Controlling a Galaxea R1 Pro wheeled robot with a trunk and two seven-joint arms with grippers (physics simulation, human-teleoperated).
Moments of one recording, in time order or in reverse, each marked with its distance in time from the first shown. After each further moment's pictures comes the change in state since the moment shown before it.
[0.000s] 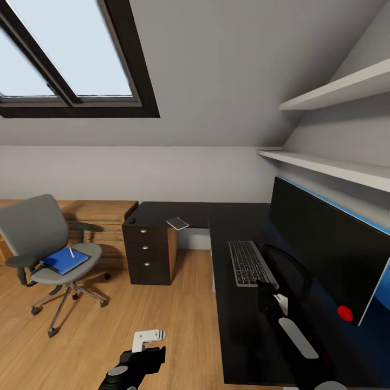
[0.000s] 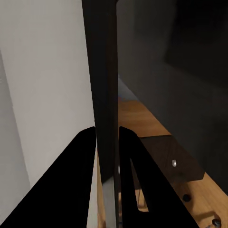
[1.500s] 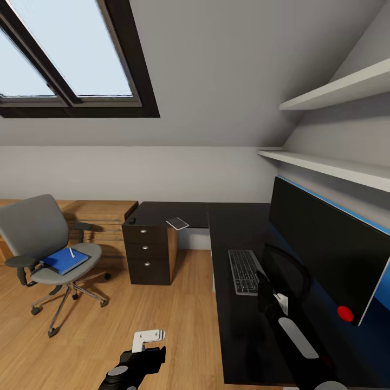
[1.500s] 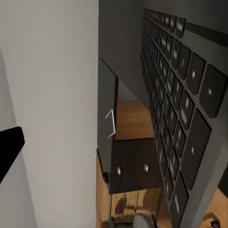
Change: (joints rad) left arm 0.000 0.000 0.000 0.000 0.002 0.000 -0.001; right arm 0.000 -0.002 0.003 -0.003 0.009 -0.006 0.000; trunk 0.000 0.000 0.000
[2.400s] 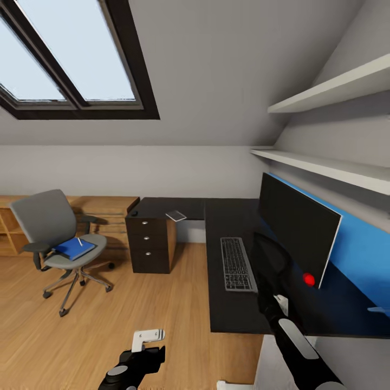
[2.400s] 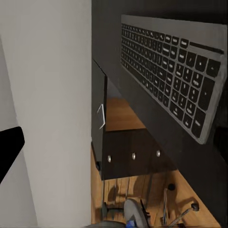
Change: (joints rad) left arm 0.000 0.000 0.003 -0.001 -0.002 -0.001 0.001; right arm 0.000 -0.003 0.003 0.015 0.000 0.004 -0.001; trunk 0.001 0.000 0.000
